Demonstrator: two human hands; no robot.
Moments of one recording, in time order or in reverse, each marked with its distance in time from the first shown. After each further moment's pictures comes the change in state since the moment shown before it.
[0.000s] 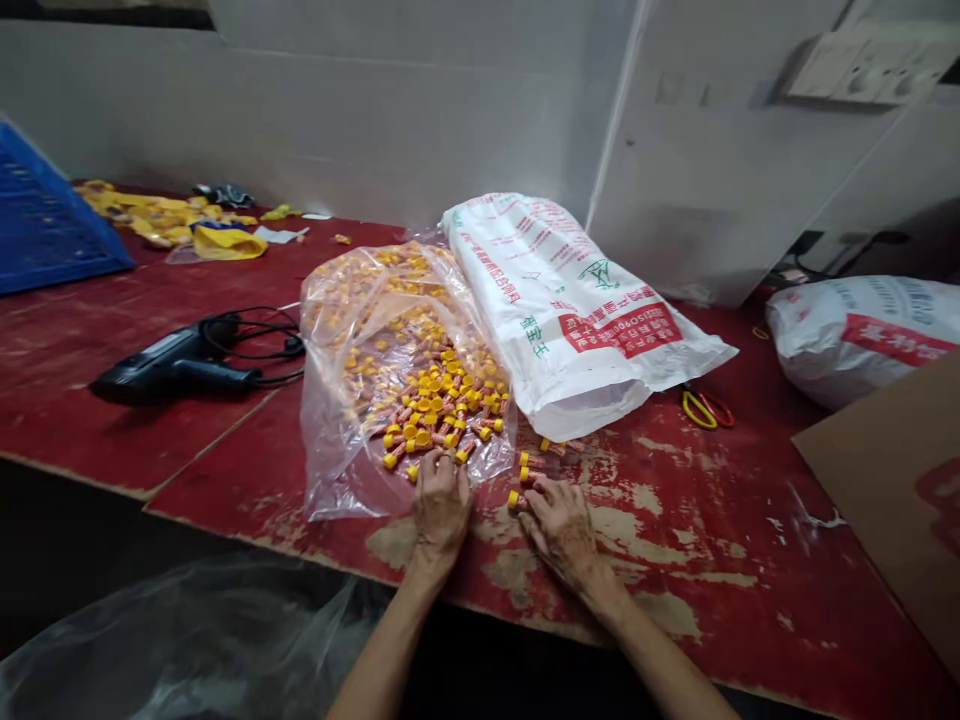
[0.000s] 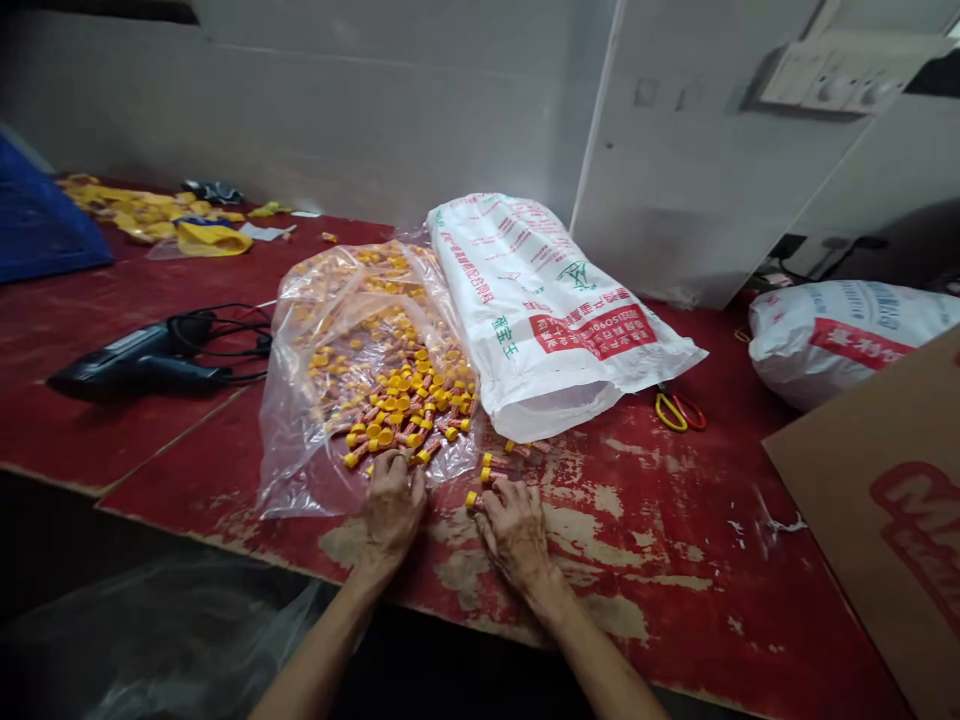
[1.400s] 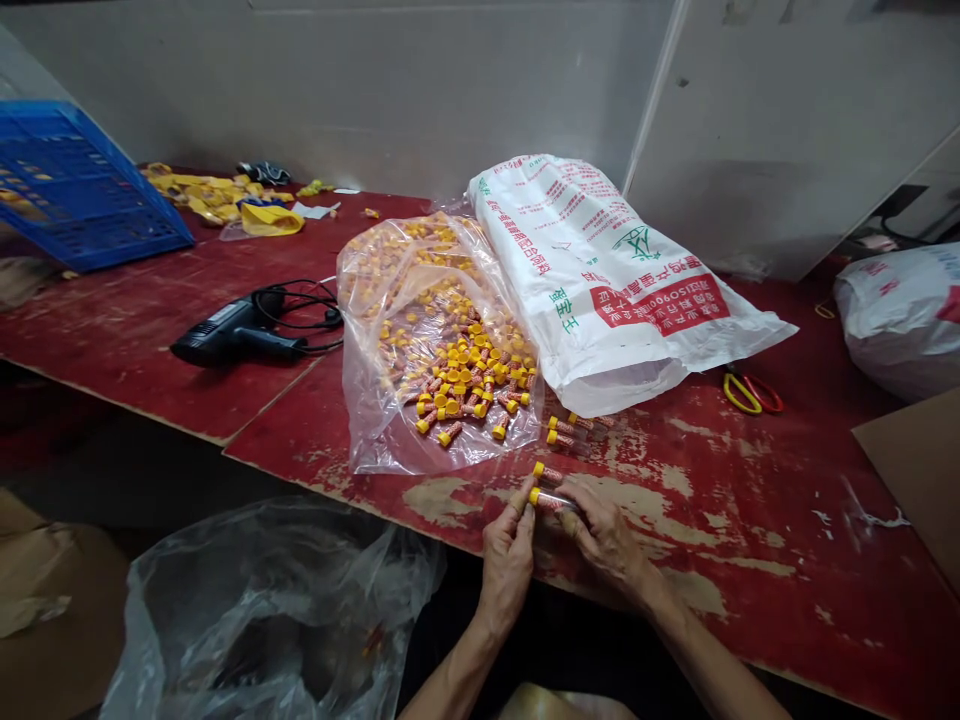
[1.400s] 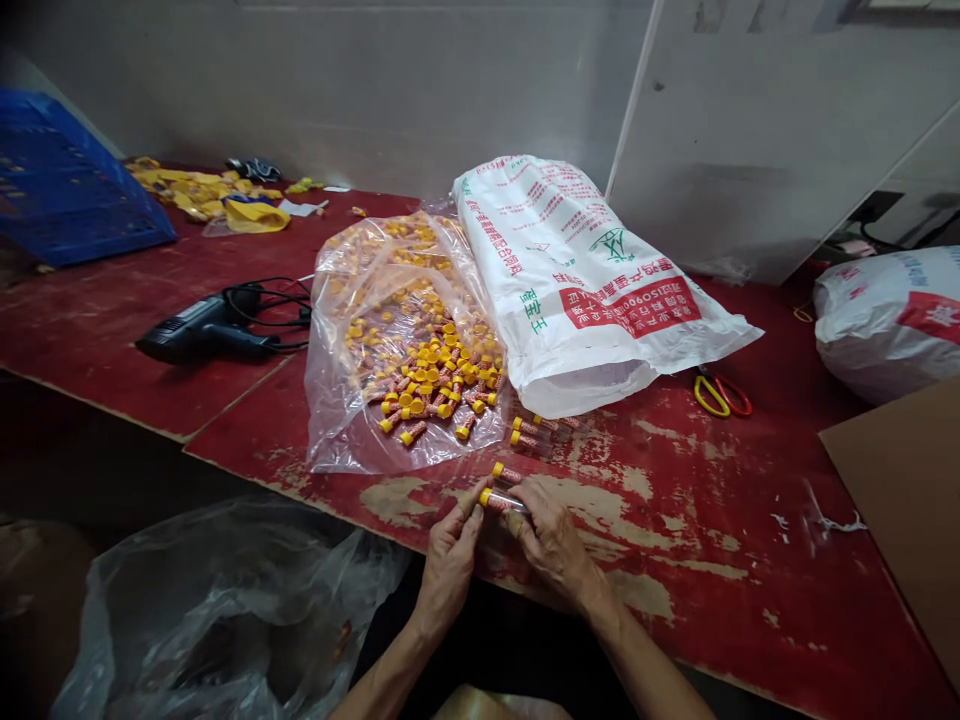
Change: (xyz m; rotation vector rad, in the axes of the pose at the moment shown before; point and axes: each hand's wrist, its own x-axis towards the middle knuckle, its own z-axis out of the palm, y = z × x) left_hand -0.085 0.057 -0.032 -1.075 -0.430 -0.615; right_hand -0.022 -0.002 -0.029 0.650 -0.173 0.052
